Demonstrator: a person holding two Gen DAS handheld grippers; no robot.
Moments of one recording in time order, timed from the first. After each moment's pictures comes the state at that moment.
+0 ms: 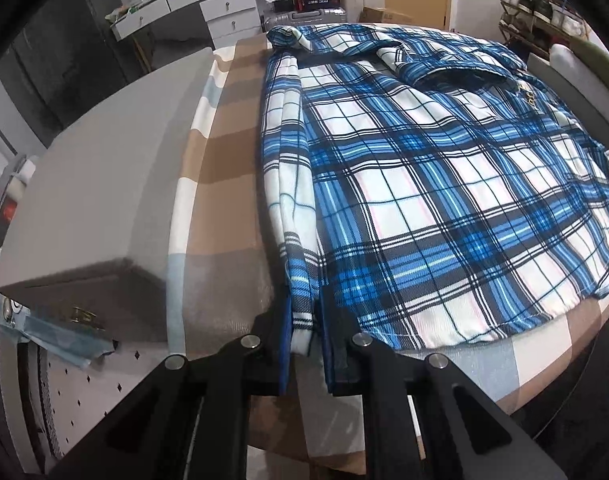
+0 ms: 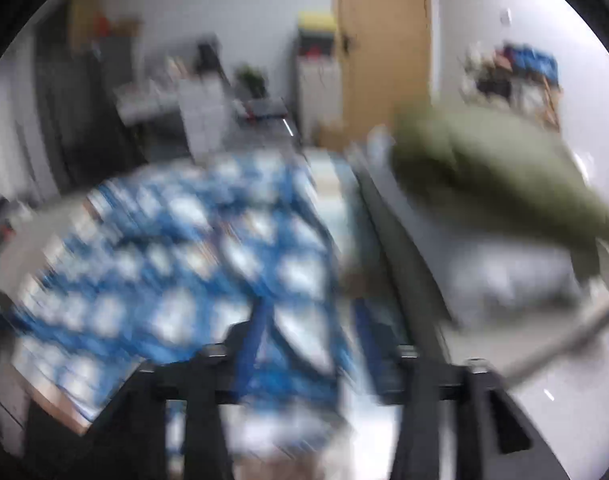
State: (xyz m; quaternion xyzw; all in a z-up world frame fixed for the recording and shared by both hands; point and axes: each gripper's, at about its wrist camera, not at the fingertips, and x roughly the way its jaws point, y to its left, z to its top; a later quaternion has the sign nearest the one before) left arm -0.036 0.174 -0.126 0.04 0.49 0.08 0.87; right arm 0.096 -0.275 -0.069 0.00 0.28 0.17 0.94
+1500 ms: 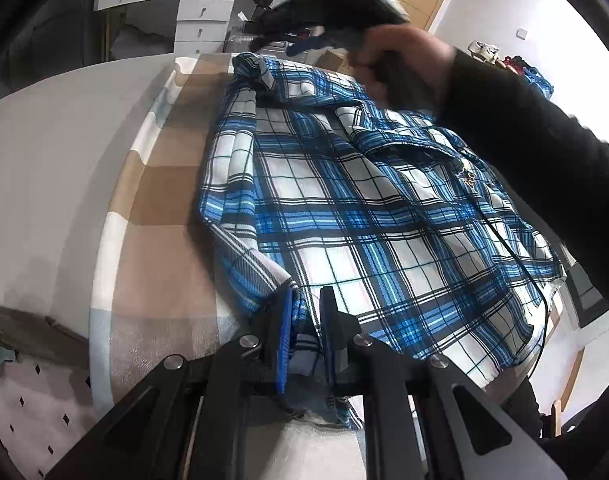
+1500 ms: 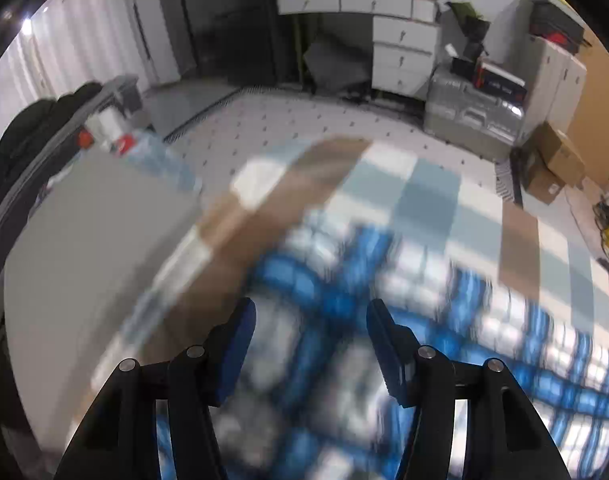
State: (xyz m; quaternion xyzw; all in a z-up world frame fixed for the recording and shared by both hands) left arm -0.013 0.195 -0.117 -0.12 0.42 -0.05 0.90; right arm 0.349 0.233 -0.139 -0.13 0.43 0.37 0.81
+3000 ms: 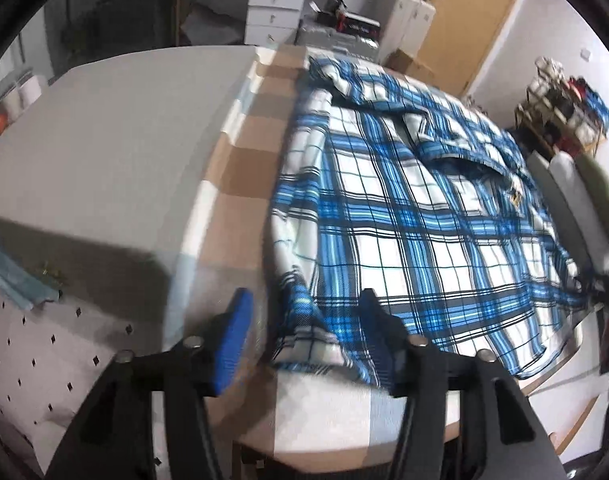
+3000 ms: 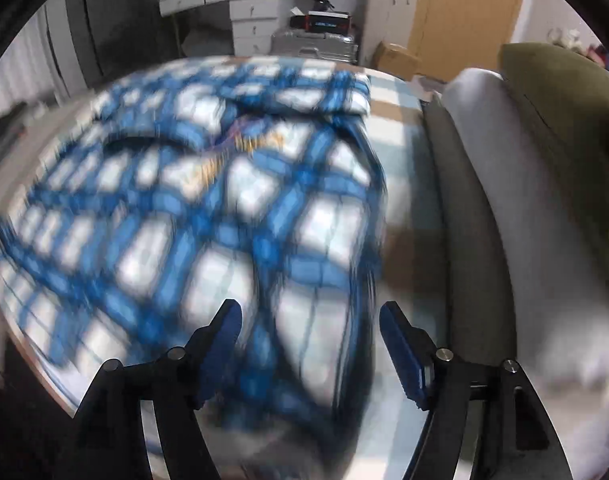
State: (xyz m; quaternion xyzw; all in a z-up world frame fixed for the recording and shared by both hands) left arm -0.054 0.210 -0.097 -0.15 0.44 0.07 0.88; right arm 0.146 -0.258 -0.165 -0.15 0.47 0.19 0.85
